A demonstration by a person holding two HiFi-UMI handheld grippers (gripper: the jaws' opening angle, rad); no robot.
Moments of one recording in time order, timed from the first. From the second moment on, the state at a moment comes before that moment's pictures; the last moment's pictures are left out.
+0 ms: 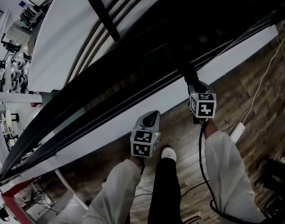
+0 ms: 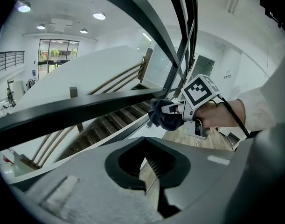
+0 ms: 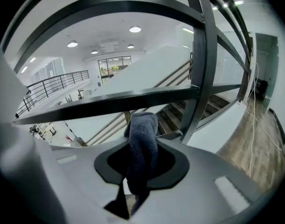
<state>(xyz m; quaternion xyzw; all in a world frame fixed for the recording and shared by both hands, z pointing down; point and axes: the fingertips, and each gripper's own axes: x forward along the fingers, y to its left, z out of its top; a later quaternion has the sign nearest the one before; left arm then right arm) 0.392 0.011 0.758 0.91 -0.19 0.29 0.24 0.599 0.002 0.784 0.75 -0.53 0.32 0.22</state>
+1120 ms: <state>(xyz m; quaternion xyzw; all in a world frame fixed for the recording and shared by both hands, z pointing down) 0.055 -0.031 0.410 0.88 -0.37 0.20 0.21 0.197 -0.006 0.393 0.64 -0.70 0.27 0.17</state>
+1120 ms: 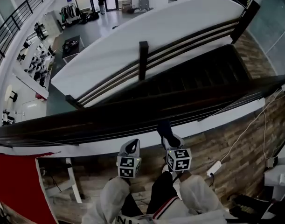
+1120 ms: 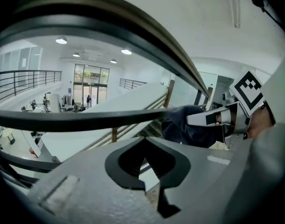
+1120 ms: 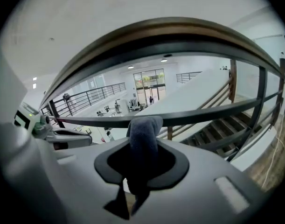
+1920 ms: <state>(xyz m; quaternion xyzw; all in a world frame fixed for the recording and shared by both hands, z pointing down) 0.055 0.022 0.251 0.85 -0.48 0.17 0.13 0.193 0.039 0.242 0.54 -0.81 0.23 0.08</state>
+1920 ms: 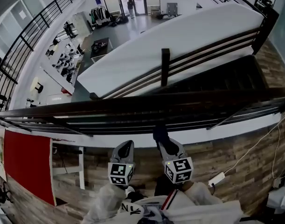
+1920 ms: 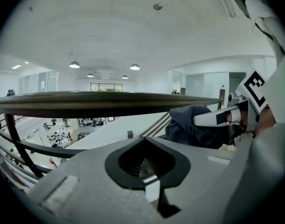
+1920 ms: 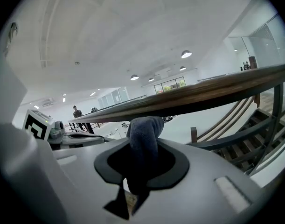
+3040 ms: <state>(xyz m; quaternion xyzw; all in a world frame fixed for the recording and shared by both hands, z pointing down) -0.057 0.231 0.160 0.88 -0.45 0.12 0.08 0.082 0.245 0.147 0.60 -0.78 0.16 0.05</state>
